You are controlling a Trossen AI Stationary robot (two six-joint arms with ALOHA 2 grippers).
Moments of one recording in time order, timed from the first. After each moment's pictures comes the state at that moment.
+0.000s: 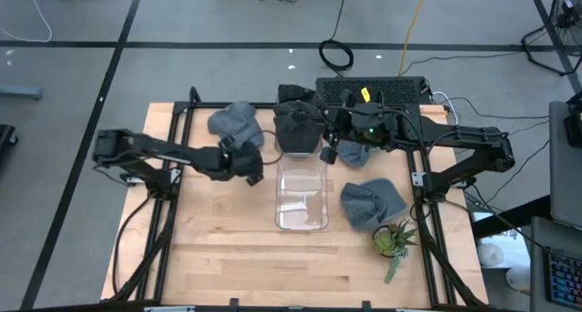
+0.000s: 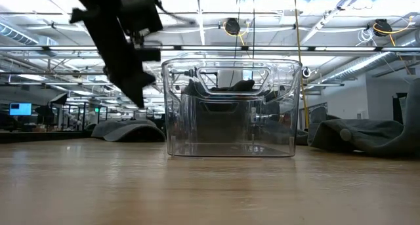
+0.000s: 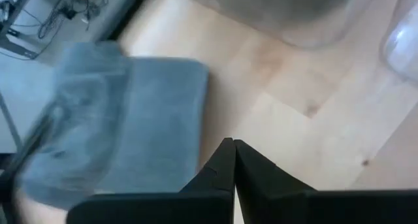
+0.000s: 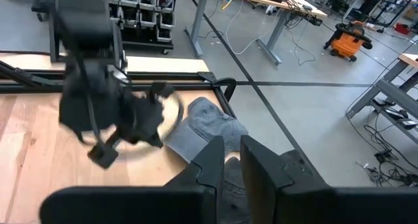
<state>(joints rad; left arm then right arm) 0.05 1.50 0.84 -0.53 -0.63 -0.41 -0.05 1.38 1.49 -0.47 0.36 -0.12</state>
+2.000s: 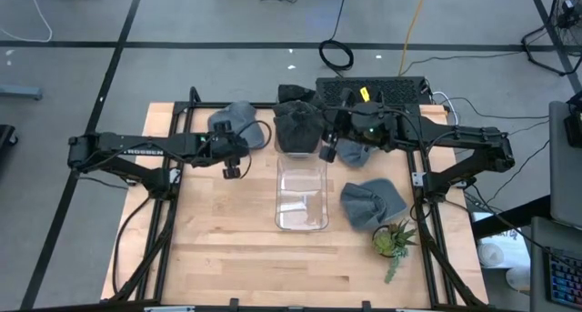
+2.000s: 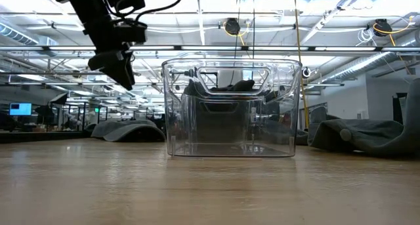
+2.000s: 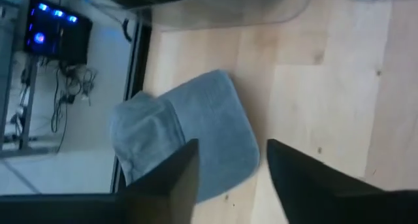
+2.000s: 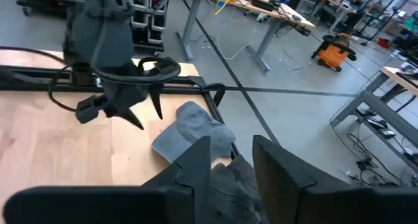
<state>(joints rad) 0.16 1.22 0.84 -0.66 -0.48 0.22 -0.05 1.38 1.49 -0.44 0.40 -0.18</state>
